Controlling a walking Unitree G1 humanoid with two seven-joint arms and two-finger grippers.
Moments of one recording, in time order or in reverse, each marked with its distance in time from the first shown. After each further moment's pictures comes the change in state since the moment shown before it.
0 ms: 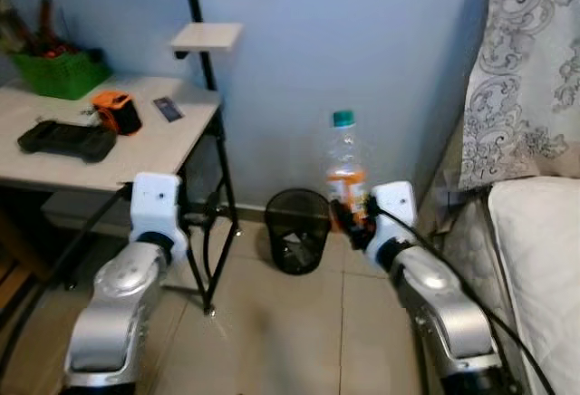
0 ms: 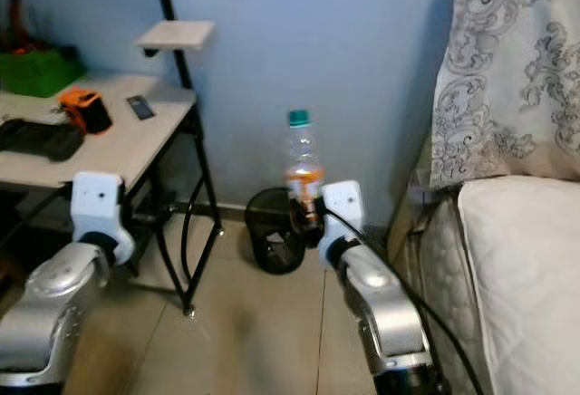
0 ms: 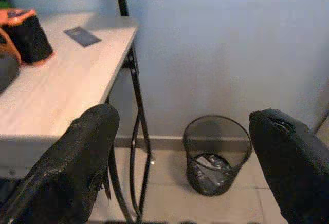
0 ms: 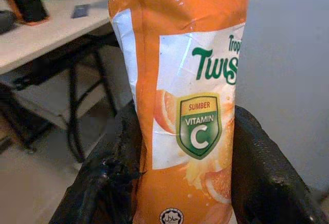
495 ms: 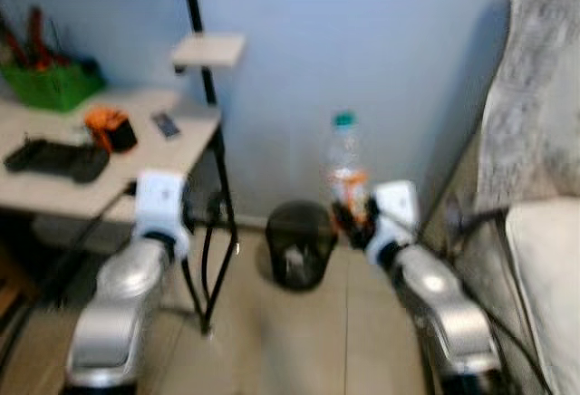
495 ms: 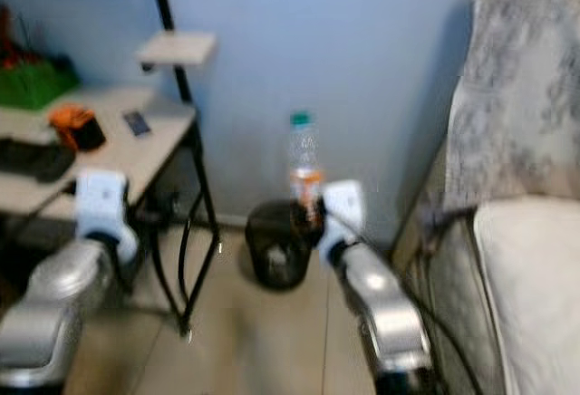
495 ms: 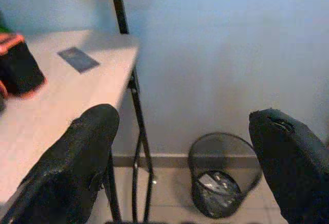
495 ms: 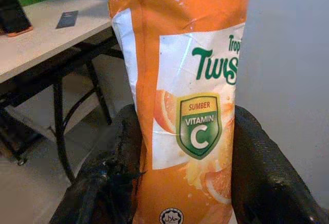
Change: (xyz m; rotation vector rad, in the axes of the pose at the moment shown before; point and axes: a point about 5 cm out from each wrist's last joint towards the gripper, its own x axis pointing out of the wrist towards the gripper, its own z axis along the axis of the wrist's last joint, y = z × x) left arm 0.002 -0.002 0.003 0.019 -0.013 -0.011; right arm 0.001 0.002 -0.002 0.011 0.006 0.002
